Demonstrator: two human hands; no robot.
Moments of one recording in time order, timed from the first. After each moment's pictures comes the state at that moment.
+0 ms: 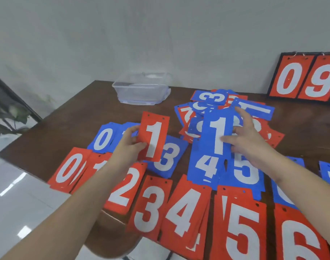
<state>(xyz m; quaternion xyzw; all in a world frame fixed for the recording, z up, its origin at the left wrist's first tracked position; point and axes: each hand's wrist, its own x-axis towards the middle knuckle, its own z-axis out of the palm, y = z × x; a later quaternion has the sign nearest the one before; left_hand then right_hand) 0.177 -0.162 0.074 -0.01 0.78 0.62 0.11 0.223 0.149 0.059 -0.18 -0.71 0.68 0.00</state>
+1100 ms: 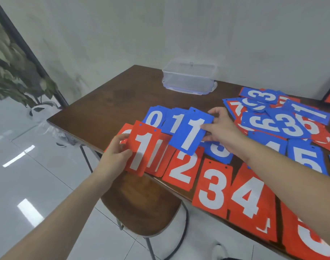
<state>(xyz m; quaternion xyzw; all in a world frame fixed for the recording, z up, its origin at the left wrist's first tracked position) 0.228 -0.368 0.055 -0.10 0.83 0.55 0.05 0.166 -0.068 0.064 -0.11 -0.75 0.66 -0.03</state>
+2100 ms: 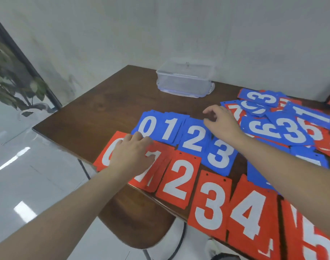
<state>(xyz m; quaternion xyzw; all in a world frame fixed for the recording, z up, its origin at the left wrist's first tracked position) 0.167 -0.316 0.055 0.12 0.99 0.02 -0.01 0.104 -0.025 0.040 -0.02 -0.94 0.34 0.09</state>
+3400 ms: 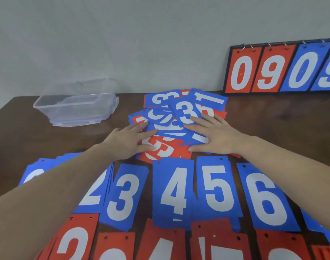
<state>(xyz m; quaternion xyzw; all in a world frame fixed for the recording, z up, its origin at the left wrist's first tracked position) 0.009 -0.030 0.042 0.41 0.89 -0.14 0.17 0.152 0.255 0.013 0.02 -0.99 0.10 -0.11</state>
